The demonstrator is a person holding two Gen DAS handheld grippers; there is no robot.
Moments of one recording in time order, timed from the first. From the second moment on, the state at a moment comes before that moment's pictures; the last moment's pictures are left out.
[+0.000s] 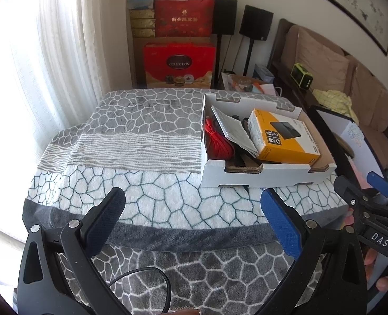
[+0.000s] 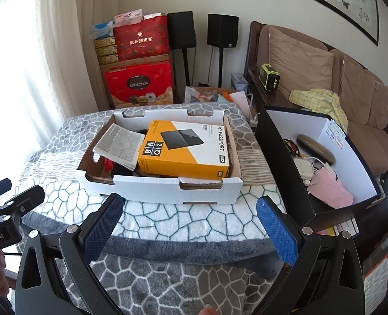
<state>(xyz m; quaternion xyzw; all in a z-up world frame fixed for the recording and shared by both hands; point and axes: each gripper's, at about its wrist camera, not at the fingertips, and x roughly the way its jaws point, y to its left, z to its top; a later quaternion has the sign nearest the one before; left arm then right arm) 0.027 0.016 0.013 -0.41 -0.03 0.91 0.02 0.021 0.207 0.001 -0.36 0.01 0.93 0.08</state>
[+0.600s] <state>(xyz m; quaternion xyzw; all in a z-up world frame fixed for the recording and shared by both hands) 0.027 0.008 0.016 -0.41 -0.04 0.91 0.01 0.022 0.205 0.002 -0.36 0.01 0.93 0.08</state>
